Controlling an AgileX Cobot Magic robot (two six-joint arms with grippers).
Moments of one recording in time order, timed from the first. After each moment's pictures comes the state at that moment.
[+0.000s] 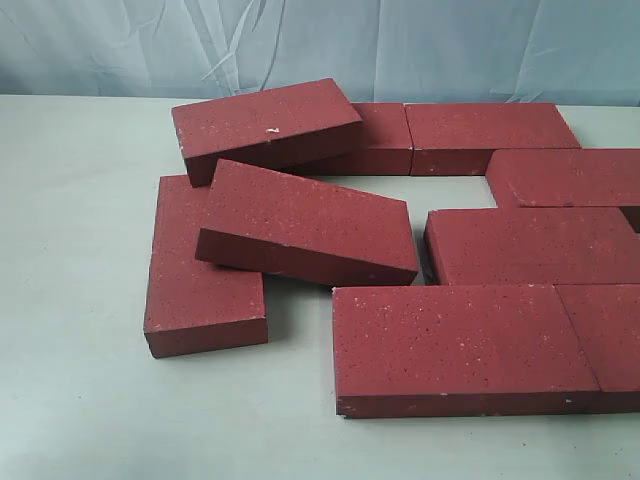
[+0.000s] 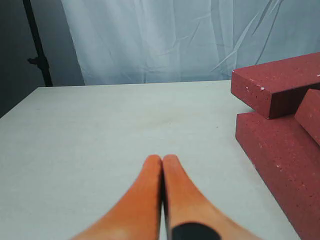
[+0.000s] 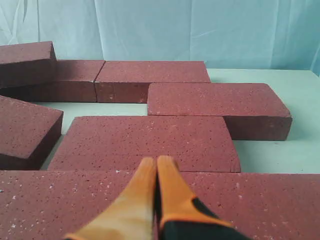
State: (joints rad) left arm 0.03 0.00 -0.01 0.00 0.24 0.03; right arm 0.05 0.01 -0.01 0.00 0.33 0.01
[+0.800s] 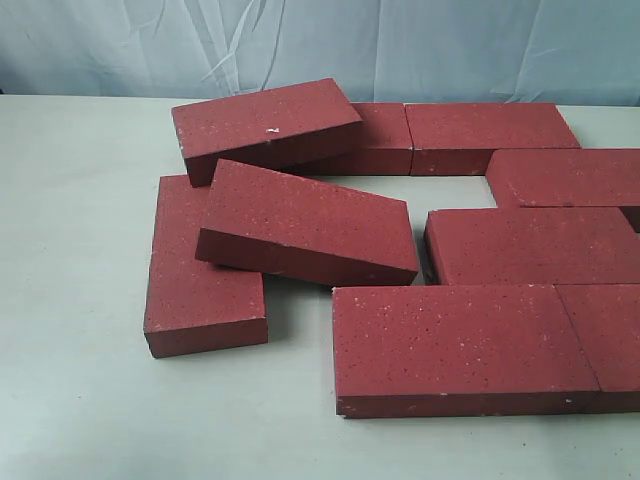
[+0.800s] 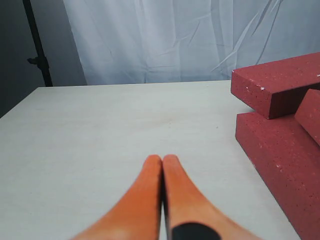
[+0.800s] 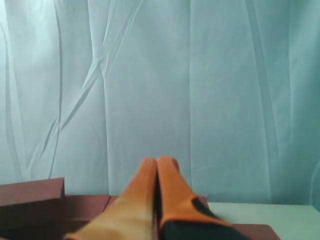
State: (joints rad) left arm 0.03 0.00 -0.01 0.00 0.24 0.03; right arm 0.05 0.01 -0.01 0.00 -0.14 0.01
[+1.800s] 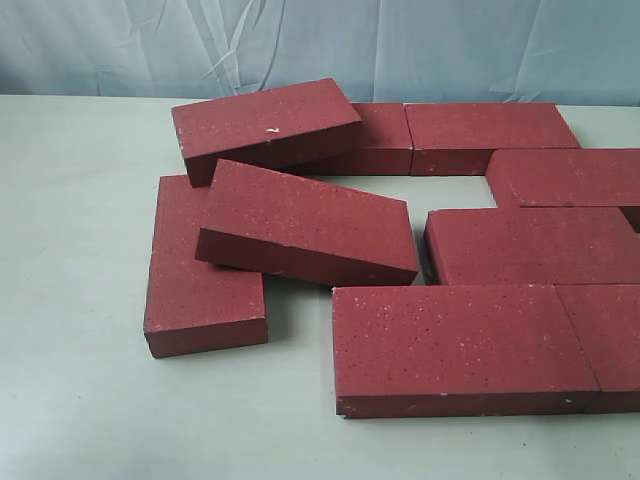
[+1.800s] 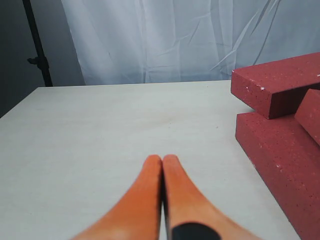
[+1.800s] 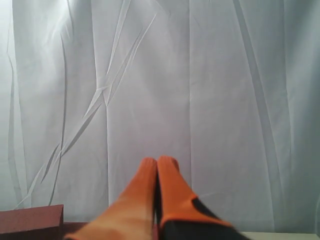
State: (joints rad) left arm 0.03 0.00 -0.01 0.00 0.24 0.03; right arm 0.05 0.01 -0.02 0.00 -0.21 0.01
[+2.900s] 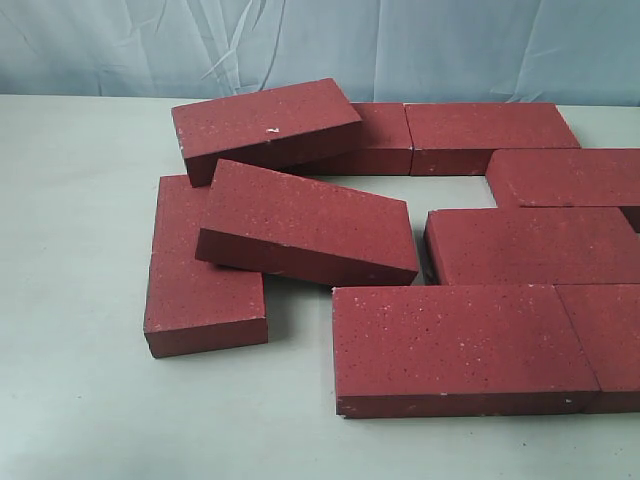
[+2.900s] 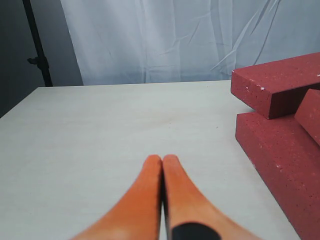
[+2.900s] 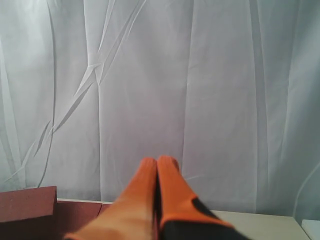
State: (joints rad) left arm 0.03 0.00 -0.01 0.00 0.24 0.03; right arm 0.05 0.35 -0.50 -0.04 0.14 0.00
